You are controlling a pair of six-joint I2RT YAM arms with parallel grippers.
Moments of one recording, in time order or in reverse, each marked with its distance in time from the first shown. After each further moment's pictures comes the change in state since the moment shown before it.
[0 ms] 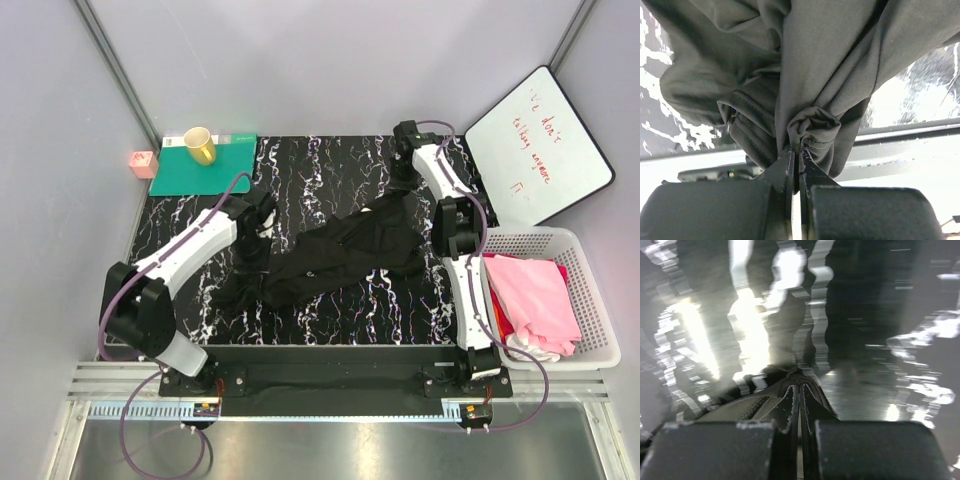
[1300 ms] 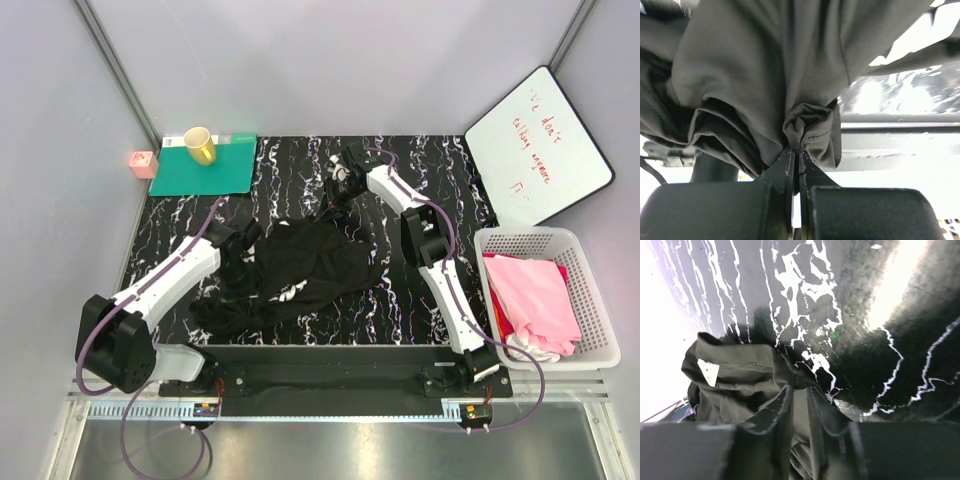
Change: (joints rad) left arm 0.001 -0.171 -0.182 -0.017 0.003 -0.159; right arm 0.218 0.082 -0.051 0.218 -0.723 0.160
